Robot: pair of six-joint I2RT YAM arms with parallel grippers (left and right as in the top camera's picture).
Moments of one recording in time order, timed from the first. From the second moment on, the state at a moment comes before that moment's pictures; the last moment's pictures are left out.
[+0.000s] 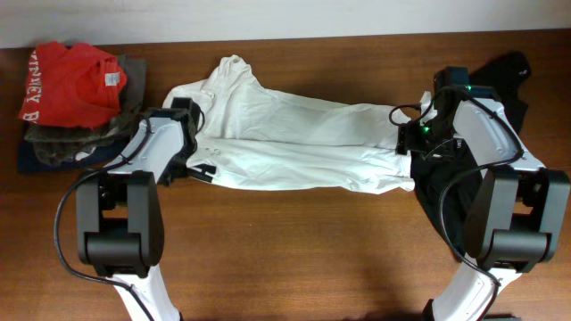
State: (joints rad) left arm -0.08 2.04 1.42 -1.05 -0.68 -0.41; right arm -0.12 1.98 1.49 -1.00 -0.13 0.06
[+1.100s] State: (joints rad) left arm -0.08 1.98 1.63 -0.92 -0.67 -0.17; right arm -0.12 1.99 1.69 -1.18 -0.22 0.01
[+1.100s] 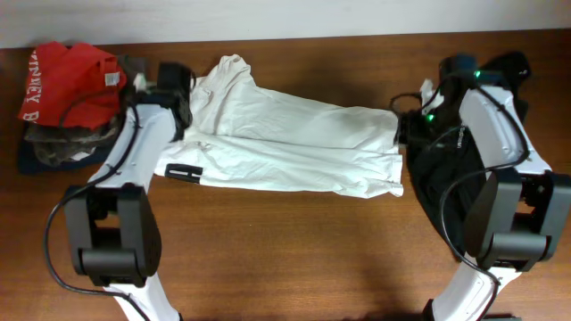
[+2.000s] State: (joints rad) left arm -0.15 2.47 2.45 -0.98 -0.14 0.07; right arm -0.05 1.99 2.14 -1.47 -0.24 -0.01
